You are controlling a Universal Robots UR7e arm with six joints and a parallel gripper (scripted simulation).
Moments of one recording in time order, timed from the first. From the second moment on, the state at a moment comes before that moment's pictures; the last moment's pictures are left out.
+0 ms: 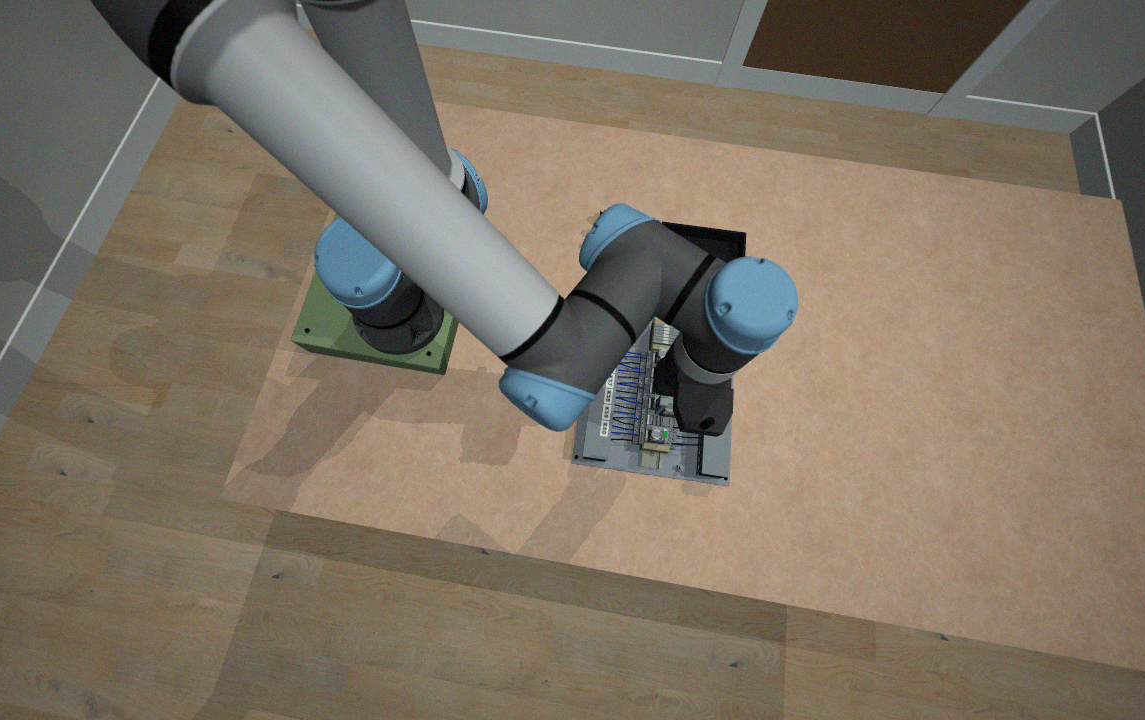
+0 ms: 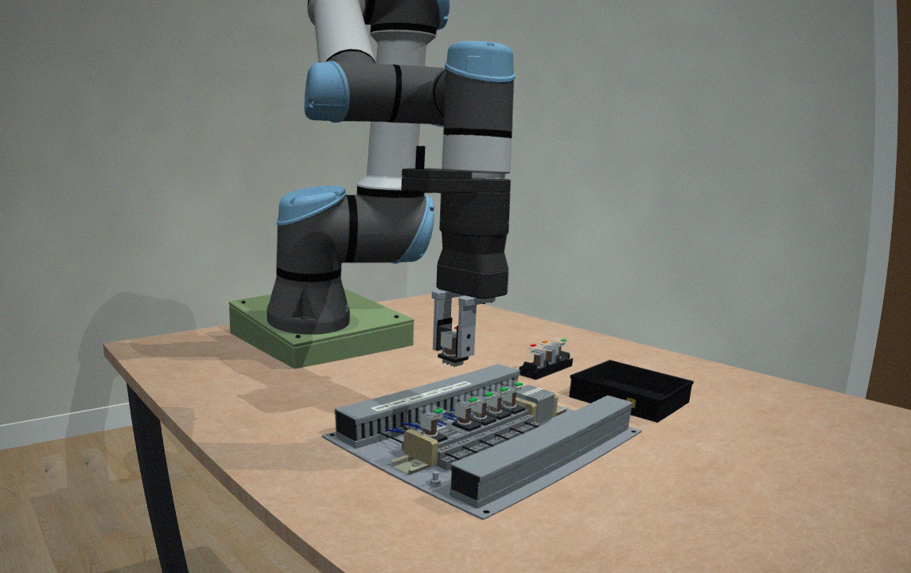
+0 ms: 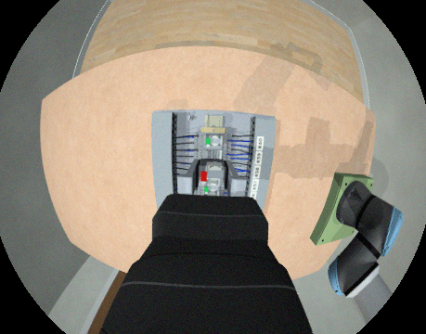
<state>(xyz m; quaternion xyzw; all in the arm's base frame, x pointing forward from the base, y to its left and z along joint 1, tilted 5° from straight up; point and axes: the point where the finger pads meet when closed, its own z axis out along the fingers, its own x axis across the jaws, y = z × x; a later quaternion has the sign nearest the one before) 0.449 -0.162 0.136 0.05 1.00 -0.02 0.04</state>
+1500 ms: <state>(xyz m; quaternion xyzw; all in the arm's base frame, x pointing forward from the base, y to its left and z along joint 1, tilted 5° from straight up) 0.448 -0.162 0.135 0.05 1.00 -0.02 0.04</state>
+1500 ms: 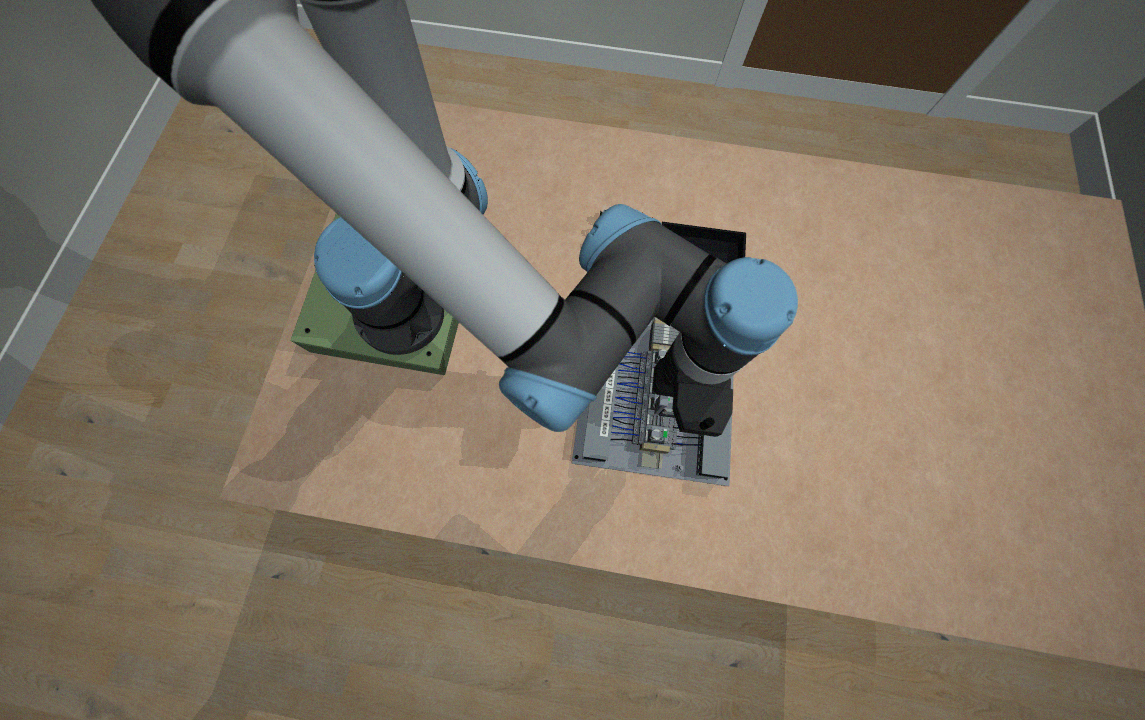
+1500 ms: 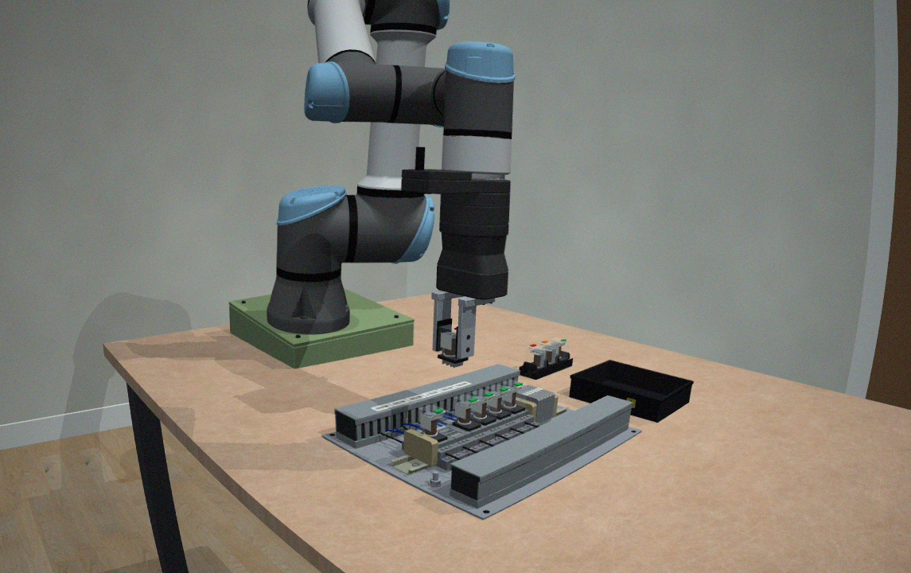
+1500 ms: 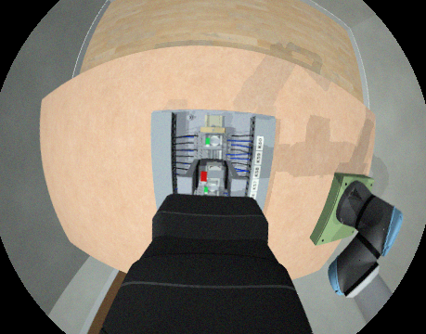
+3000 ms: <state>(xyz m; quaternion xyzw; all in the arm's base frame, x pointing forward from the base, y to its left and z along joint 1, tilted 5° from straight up) 0.455 -0.137 0.128 0.05 1.00 -0.02 0.04</state>
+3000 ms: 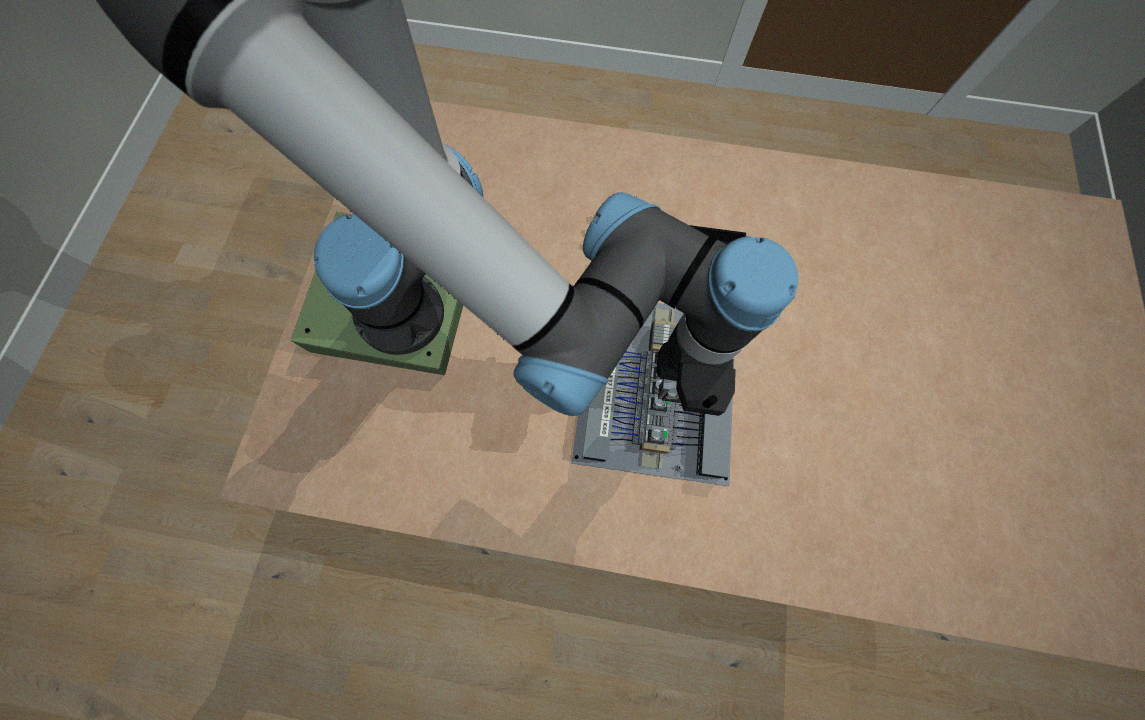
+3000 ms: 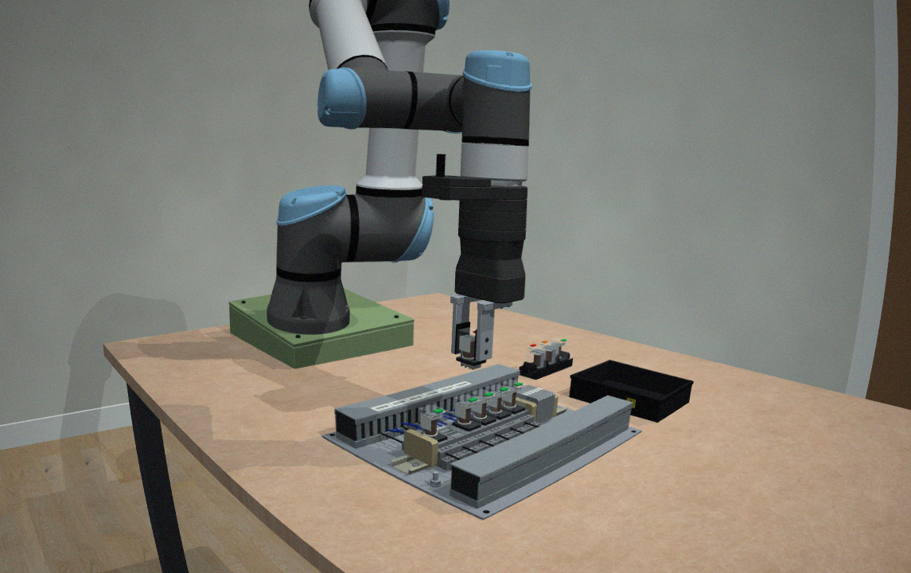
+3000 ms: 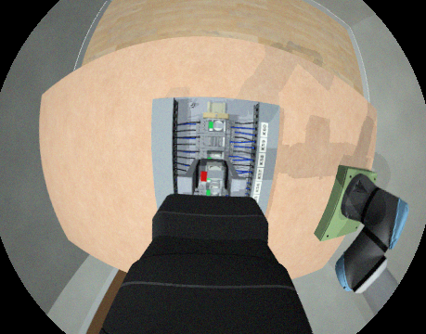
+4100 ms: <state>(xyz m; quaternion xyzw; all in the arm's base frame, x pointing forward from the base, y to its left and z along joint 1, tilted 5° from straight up) 0.484 -0.033 0.113 0.05 1.00 -0.02 0.04</state>
